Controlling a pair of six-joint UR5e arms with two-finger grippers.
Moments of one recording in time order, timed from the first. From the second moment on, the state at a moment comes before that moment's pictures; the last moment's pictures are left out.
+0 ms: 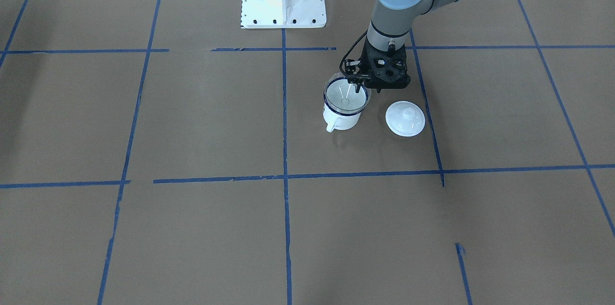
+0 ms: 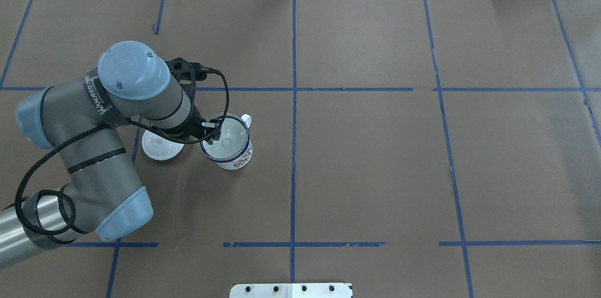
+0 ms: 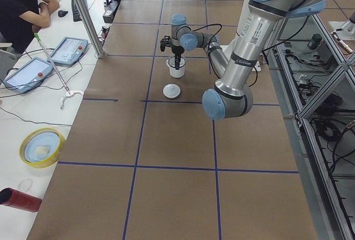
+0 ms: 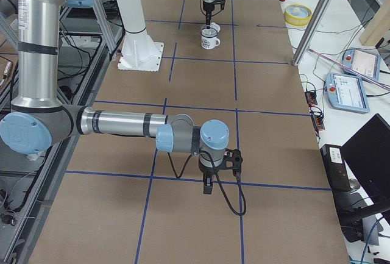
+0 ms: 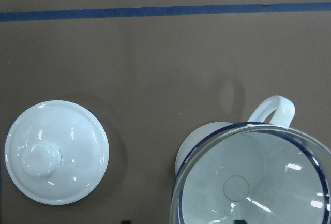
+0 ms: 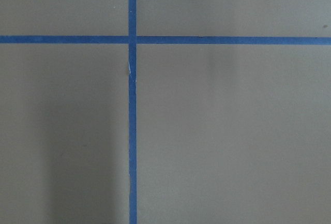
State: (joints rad) left arm -0.61 -2.06 -1.87 -1.51 -1.95 -1.09; right arm 1.57 -1.68 1.66 -1.57 2.29 0.01
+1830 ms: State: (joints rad) left arm -0.64 -2.06 -1.89 -1.53 -1.96 -1.06; right arm 1.57 -1.68 1.66 -1.57 2.29 0.01
